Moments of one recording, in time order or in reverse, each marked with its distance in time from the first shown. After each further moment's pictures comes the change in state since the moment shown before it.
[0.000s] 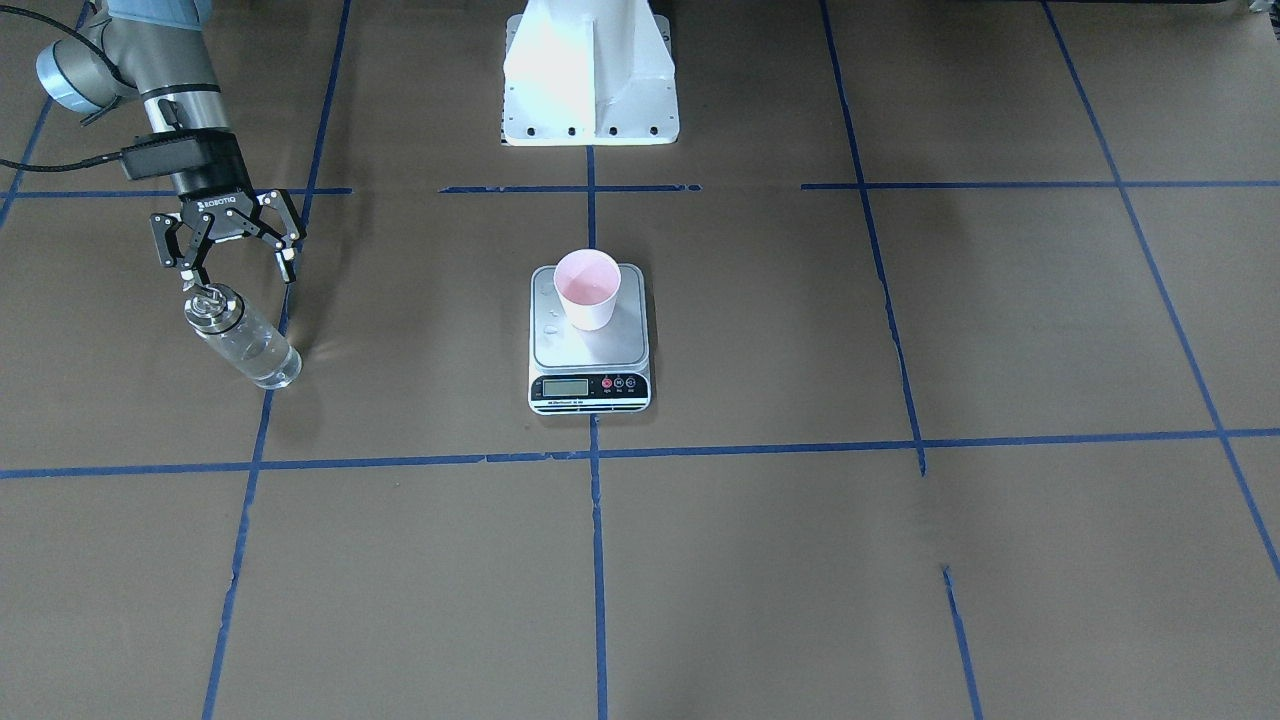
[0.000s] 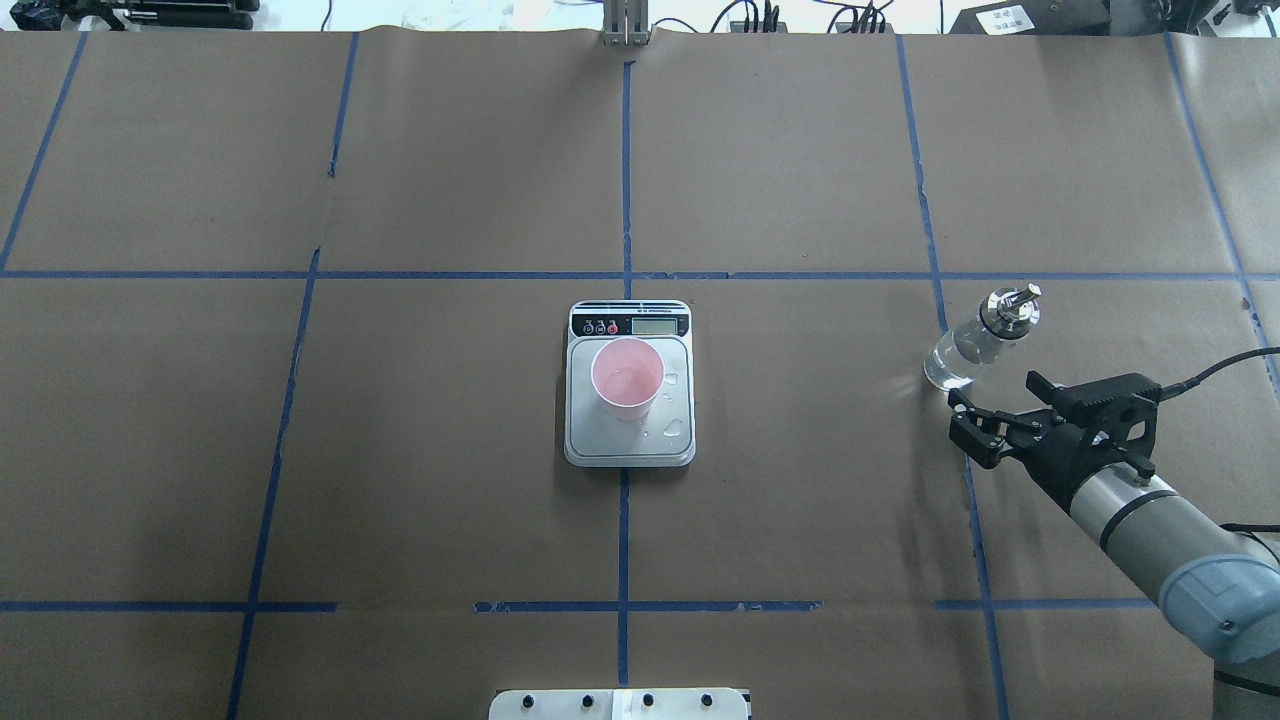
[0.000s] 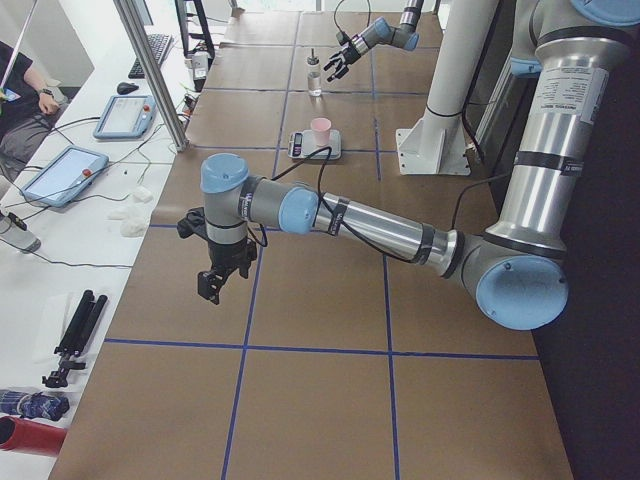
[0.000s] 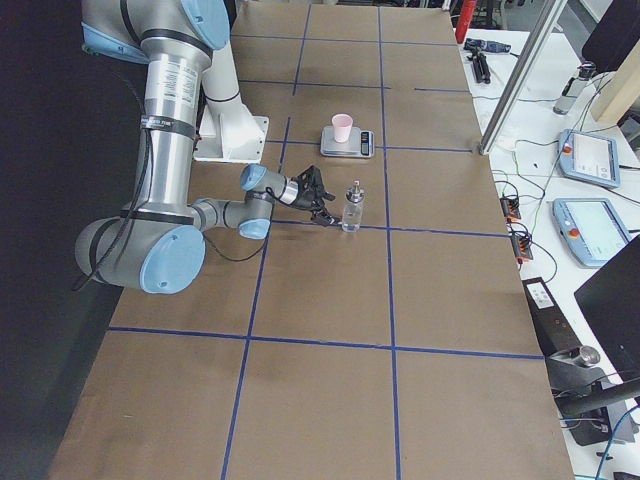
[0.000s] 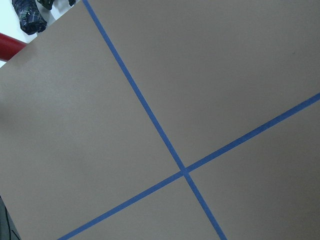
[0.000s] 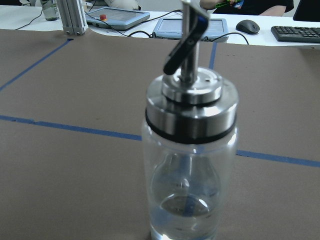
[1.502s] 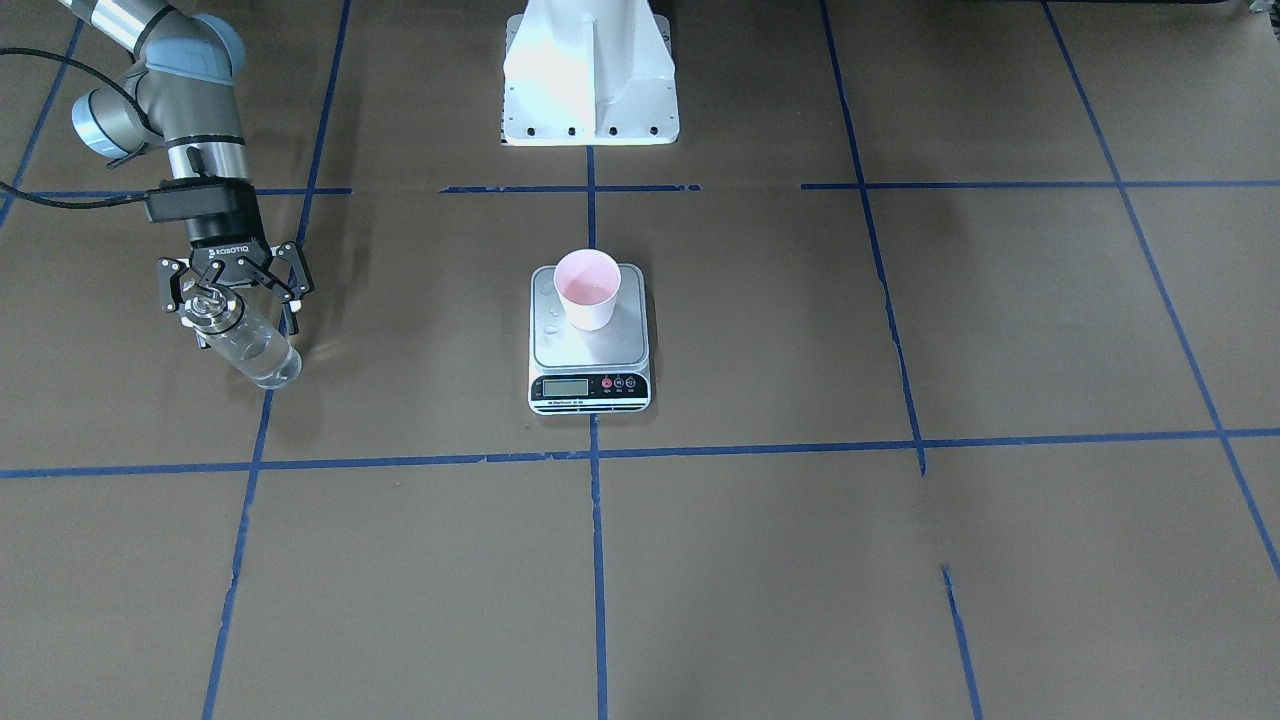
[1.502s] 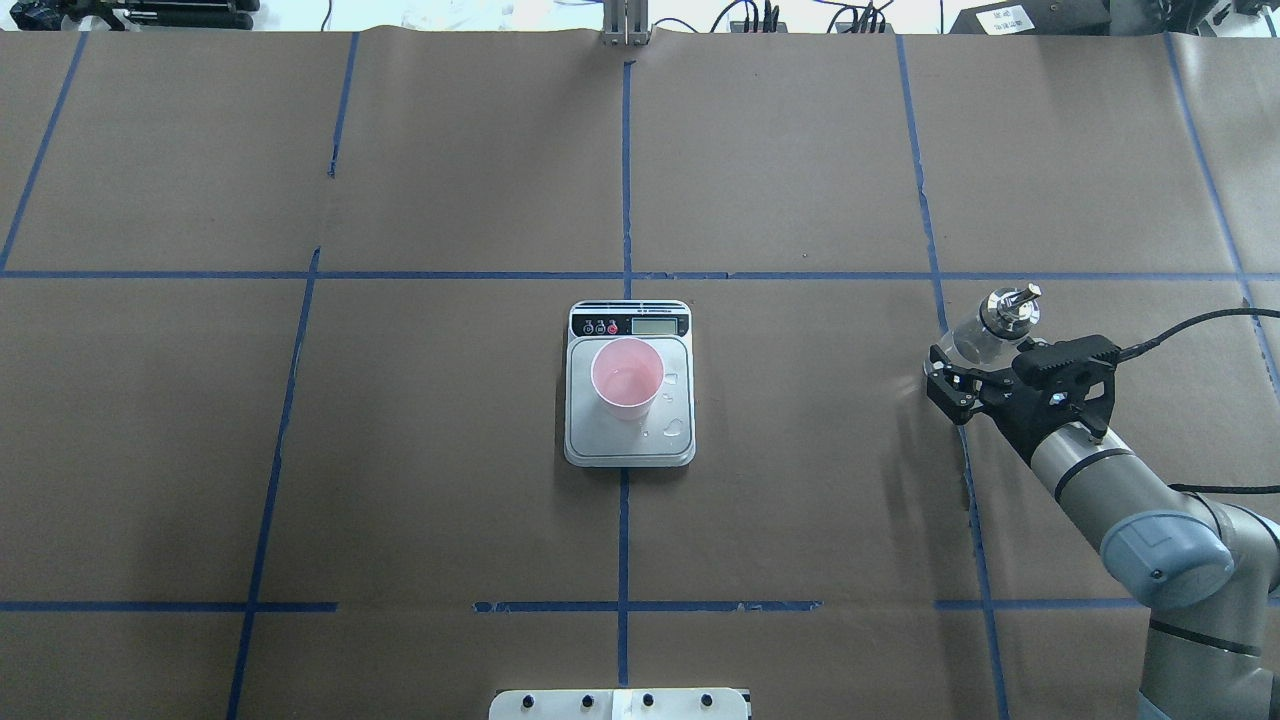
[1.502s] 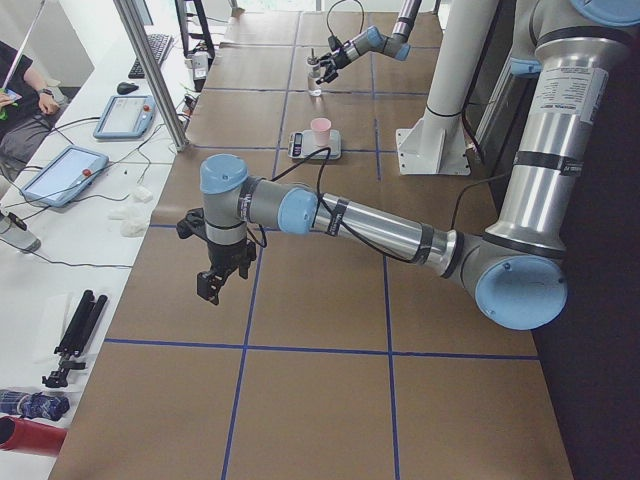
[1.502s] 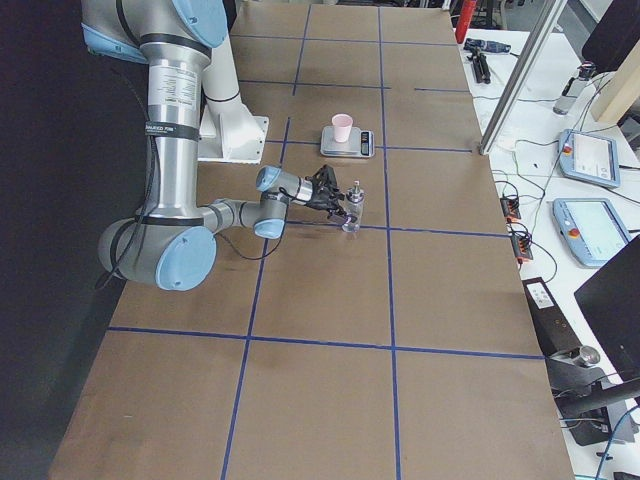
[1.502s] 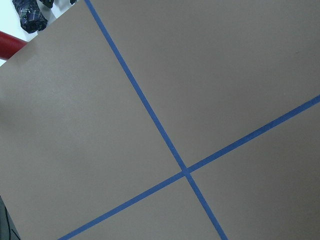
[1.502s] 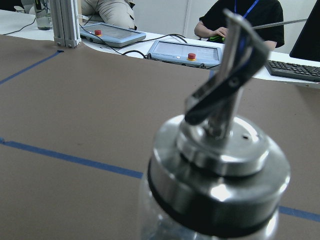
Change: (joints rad) left arm 0.002 -0.003 0.002 -0.002 0.001 -0.003; right arm 0.079 0.119 -0.102 0.000 -0.023 -0.109
